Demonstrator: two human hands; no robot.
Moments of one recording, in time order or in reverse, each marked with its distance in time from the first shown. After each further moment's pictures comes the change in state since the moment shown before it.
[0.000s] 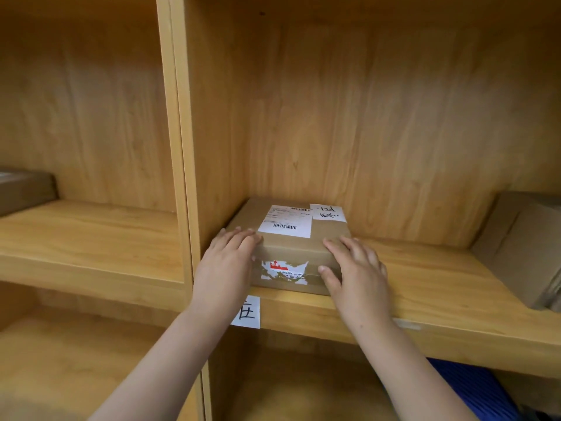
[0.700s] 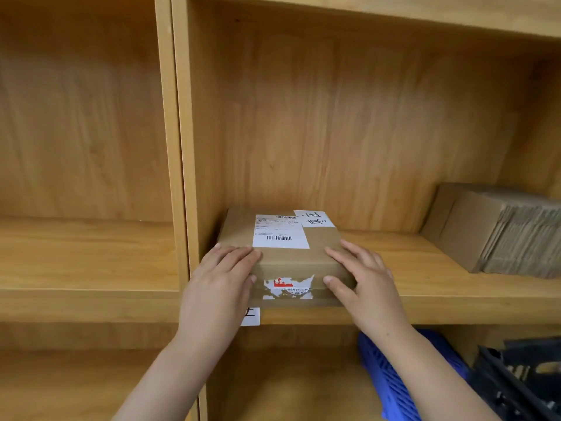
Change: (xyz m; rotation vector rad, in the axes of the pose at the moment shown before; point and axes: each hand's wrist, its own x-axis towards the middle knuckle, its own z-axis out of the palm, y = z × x) left_hand -0.036 -0.020 -0.039 -0.233 -0.027 0.157; right_hand -0.047 -0.018 -0.032 0.043 0.021 0.032
